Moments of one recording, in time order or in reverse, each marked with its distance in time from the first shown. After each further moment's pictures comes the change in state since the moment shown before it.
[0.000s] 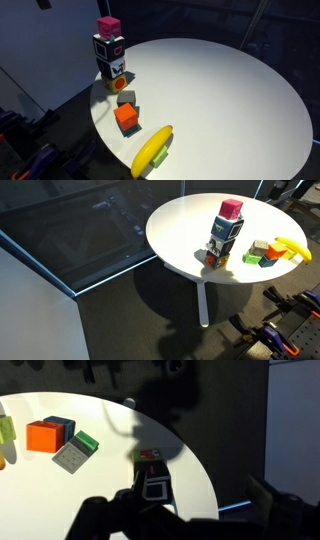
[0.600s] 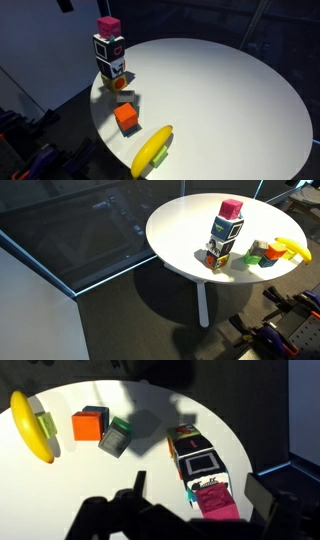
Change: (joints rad) arm -0.121 0.000 -0.060 -0.003 -0.041 0.079 -0.003
